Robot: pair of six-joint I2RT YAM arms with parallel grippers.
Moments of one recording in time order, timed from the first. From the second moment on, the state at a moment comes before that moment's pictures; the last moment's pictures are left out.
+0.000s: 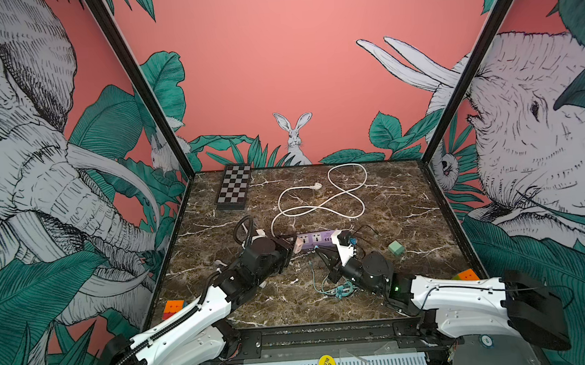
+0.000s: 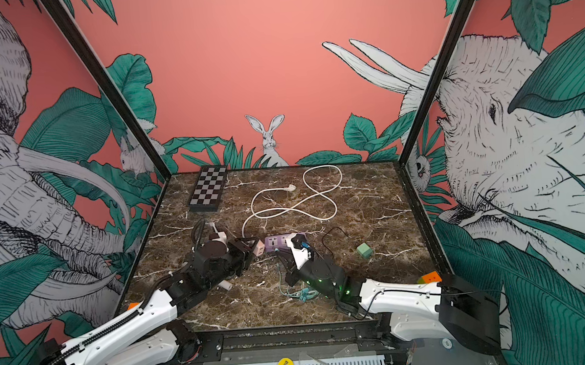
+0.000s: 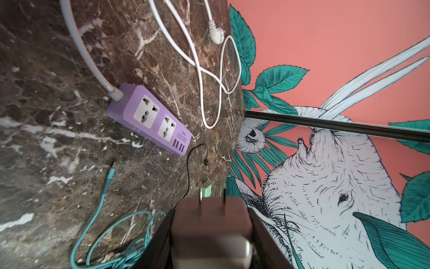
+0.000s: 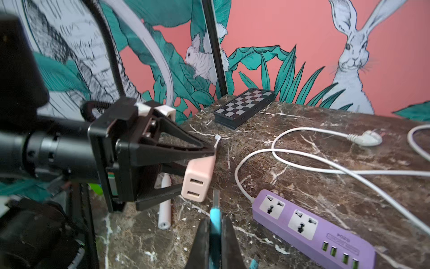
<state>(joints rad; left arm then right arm) -0.81 0.90 0.50 -0.01 -0.11 -1.58 1.10 1.15 0.41 0.65 0.19 0.33</state>
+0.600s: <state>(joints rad) -0.81 0.90 0.34 0.45 -0.20 -1.44 0.99 1.44 0.44 1.07 -0.06 1.15</state>
